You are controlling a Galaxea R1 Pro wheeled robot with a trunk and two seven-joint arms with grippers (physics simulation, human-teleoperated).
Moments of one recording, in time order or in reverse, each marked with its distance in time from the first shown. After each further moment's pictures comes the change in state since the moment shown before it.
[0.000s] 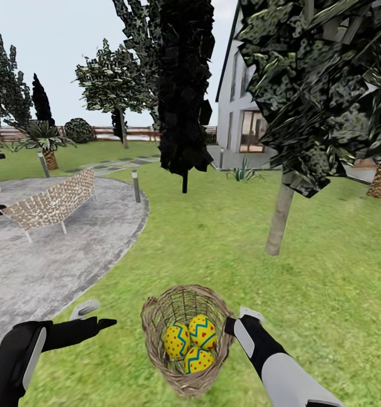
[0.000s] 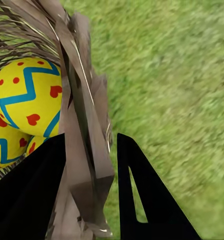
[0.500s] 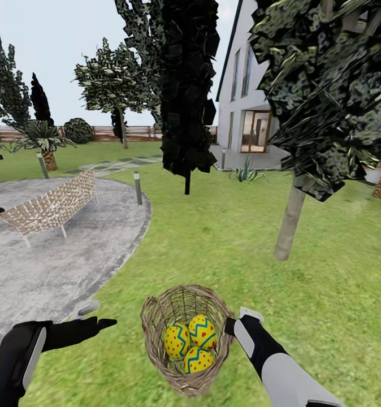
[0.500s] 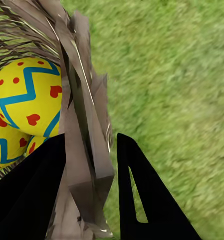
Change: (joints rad) left arm 0.000 0.000 0.000 0.000 0.000 0.000 0.000; right arm 0.001 0.000 0.000 0.000 -0.002 0.000 0.000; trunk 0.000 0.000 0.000
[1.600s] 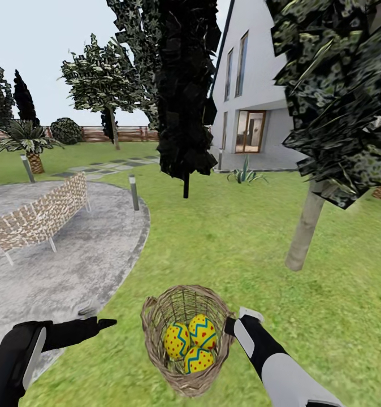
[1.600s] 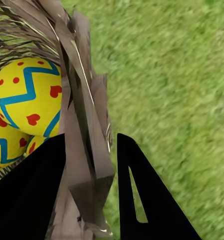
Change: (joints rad) left arm 0.000 0.000 0.000 0.000 0.000 0.000 0.000; right arm 0.000 0.000 0.000 0.000 0.002 0.000 0.000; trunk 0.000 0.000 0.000
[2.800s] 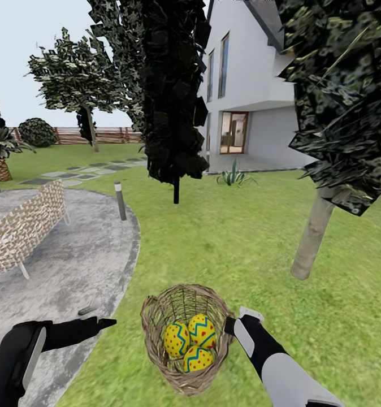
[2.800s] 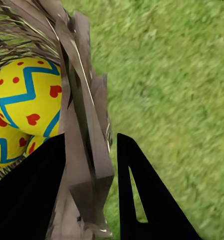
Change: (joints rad) left arm 0.000 0.001 0.000 0.000 0.000 0.000 0.000; right arm 0.000 0.000 -0.001 -0.001 -0.010 -0.002 0.001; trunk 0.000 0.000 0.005
